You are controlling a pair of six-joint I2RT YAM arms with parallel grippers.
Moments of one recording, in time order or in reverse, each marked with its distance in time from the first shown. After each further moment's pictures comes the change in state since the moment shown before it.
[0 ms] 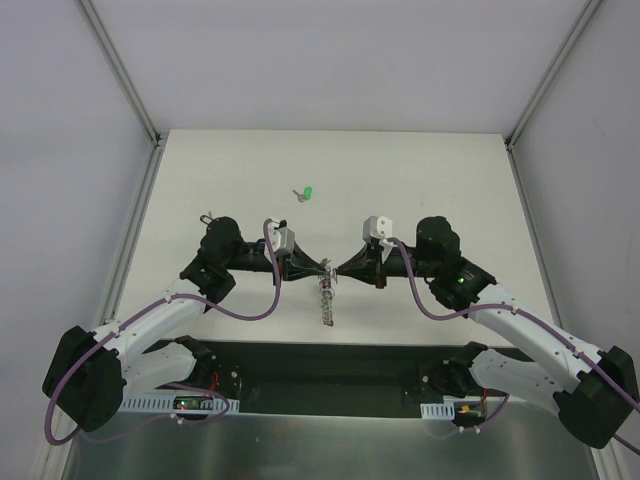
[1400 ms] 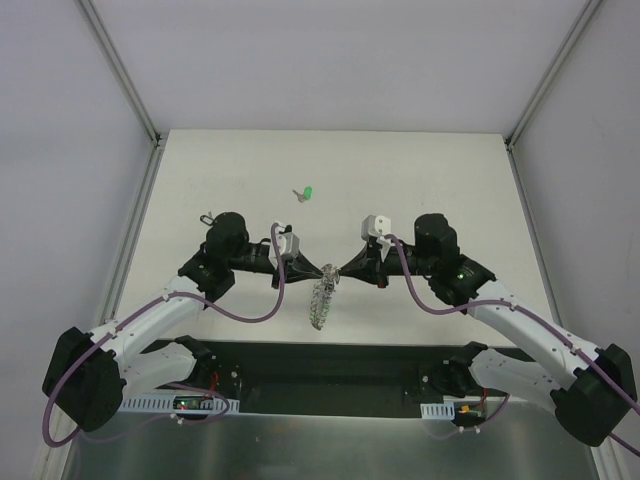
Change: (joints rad) left arm -0.001 -0.003 0.055 -0.252 0.006 0.187; right arm -0.028 0.028 0.023 -0.086 -0.022 -0.042
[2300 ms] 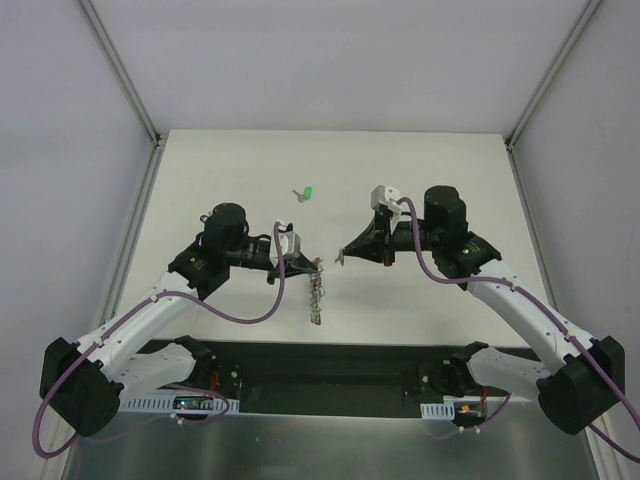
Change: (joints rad) left arm 0.000 -0.032 0.130 -0.280 -0.083 0.163; right arm -0.143 0.097 0.161 -0.058 -0.176 0.050
